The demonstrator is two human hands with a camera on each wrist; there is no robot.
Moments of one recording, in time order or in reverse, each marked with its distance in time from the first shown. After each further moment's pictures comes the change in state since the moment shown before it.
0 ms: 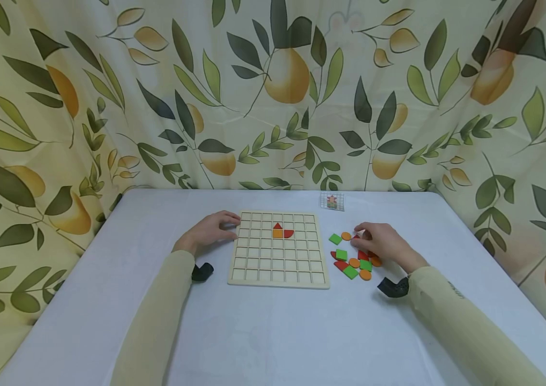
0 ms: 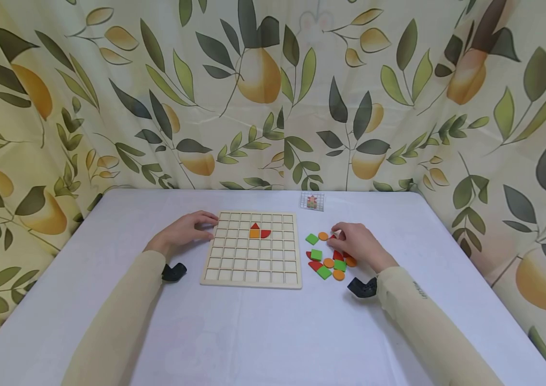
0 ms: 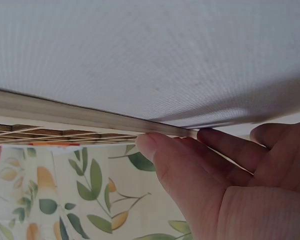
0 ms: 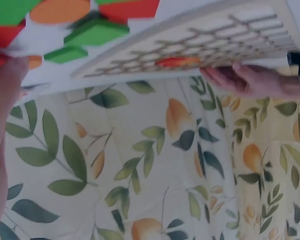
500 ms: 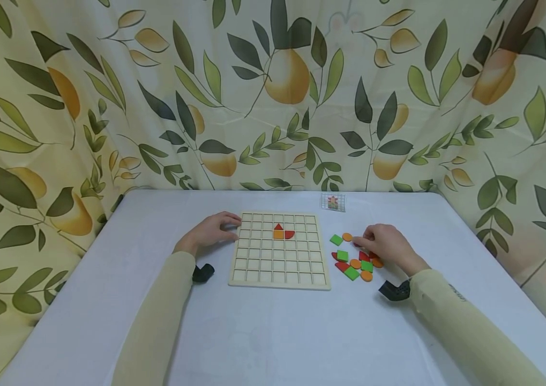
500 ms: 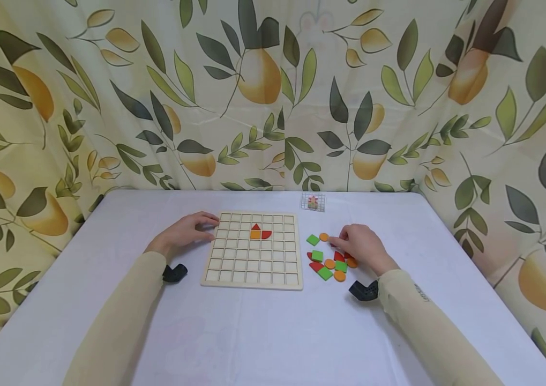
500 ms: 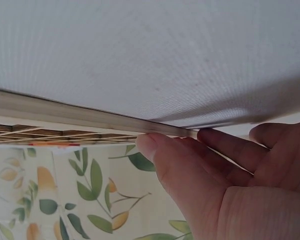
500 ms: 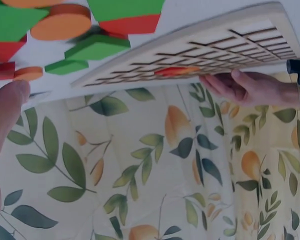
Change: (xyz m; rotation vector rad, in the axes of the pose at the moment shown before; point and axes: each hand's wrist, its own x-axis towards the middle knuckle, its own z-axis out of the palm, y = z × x) left_hand 0.000 -0.001 0.001 -0.016 0.010 -0.011; right_hand -0.001 0.002 0.002 -0.017 0.056 0.077
